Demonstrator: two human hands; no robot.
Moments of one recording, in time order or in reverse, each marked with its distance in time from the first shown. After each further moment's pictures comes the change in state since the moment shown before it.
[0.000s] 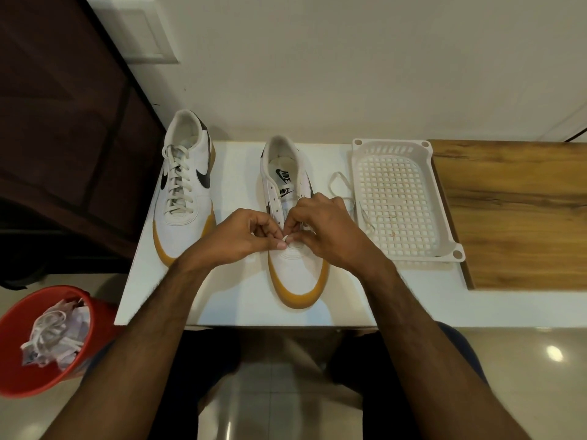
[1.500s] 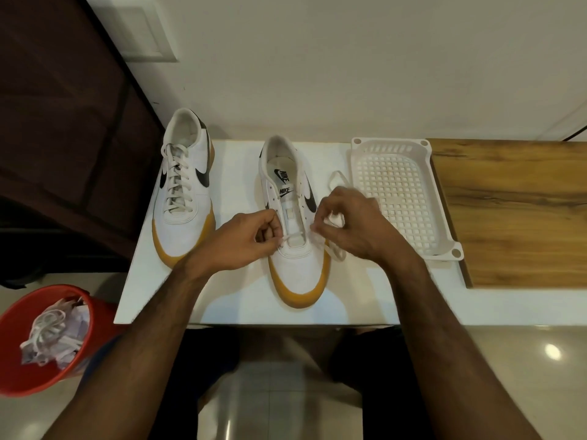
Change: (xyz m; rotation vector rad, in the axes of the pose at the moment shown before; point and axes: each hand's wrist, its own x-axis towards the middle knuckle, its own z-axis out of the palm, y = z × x) left_hand -0.009 0.006 0.006 0.282 -0.003 0.065; right_hand -0.021 0.019 -0.028 0.081 0.015 0.277
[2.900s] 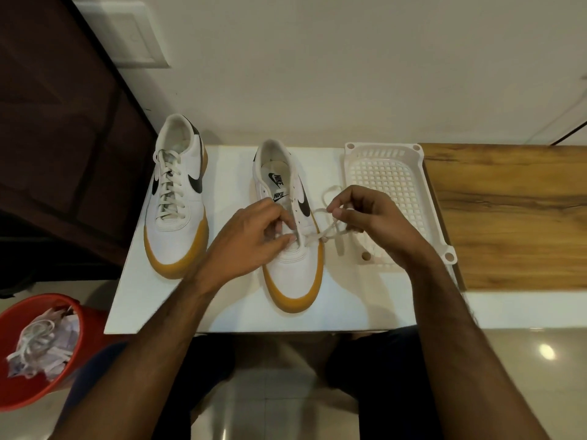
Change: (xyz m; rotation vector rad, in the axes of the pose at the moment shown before) left_hand 0.010 0.015 0.014 0.182 0.250 0.278; right_hand -0.007 0.023 -0.027 0.713 -0.010 0.116
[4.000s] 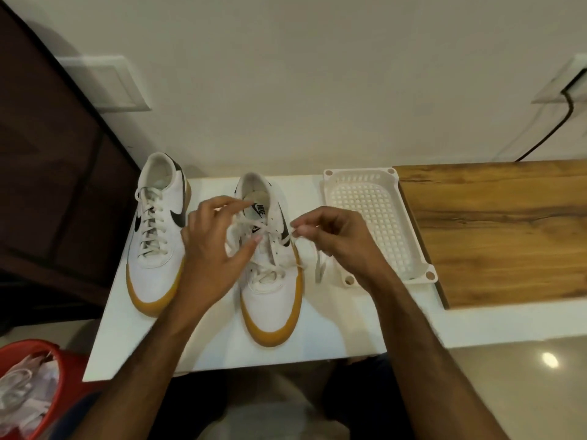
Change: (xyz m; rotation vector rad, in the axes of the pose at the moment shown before) left_hand 0.005 0.014 -0.015 0.157 0.378 -0.148; right_hand 0.002 -0.017 0.017 0.174 0.126 -0.133
